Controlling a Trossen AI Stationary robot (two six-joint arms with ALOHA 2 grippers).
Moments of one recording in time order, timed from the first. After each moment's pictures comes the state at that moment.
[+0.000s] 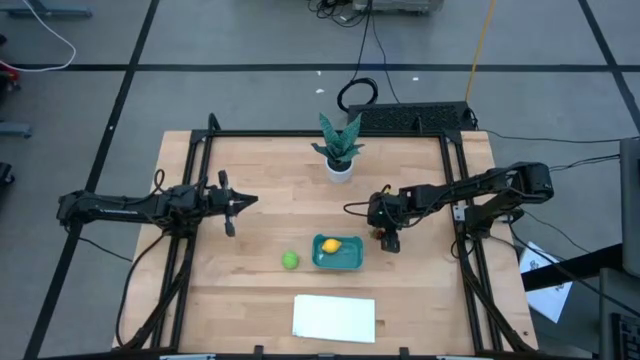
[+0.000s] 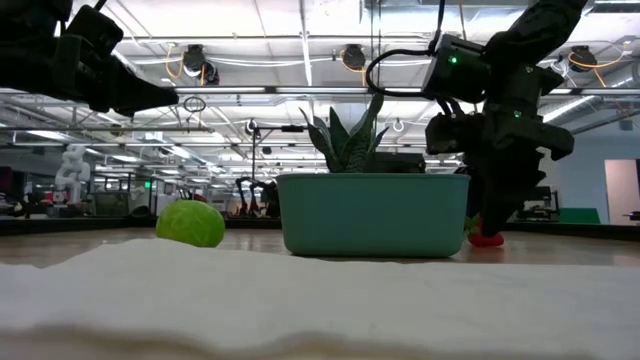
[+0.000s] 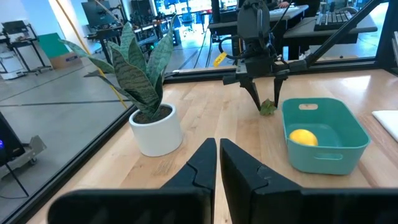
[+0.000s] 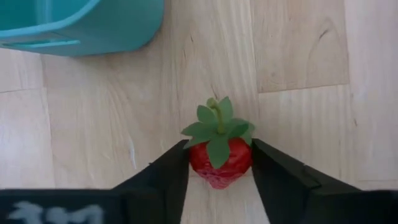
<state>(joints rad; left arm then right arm) 0.02 0.34 0.11 0.12 -0.18 0.13 -0.06 1.49 0.67 -0.39 -0.18 0.09</state>
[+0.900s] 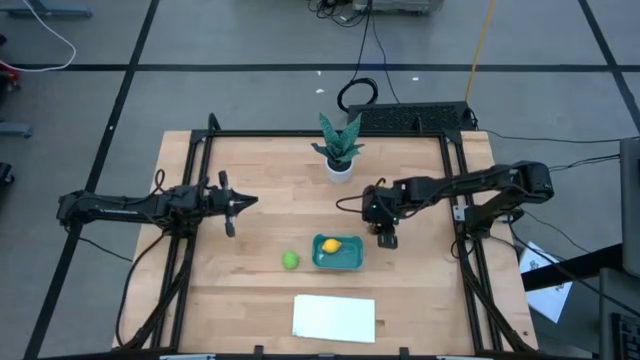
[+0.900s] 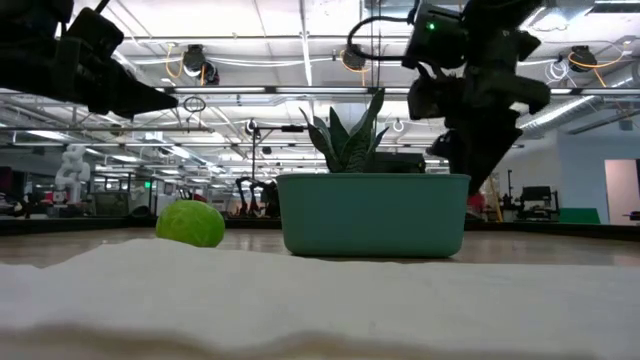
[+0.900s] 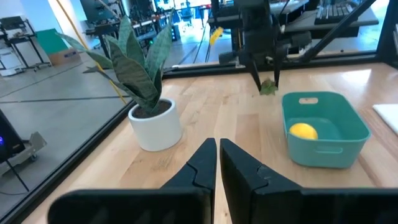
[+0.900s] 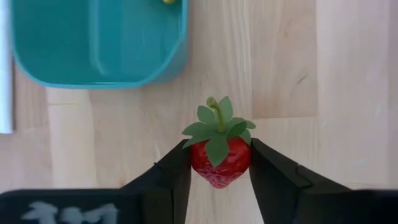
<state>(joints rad) 0.02 0.34 0.11 0.10 -0.18 0.13 -0.06 1.49 0.88 -0.64 -0.19 0.03</state>
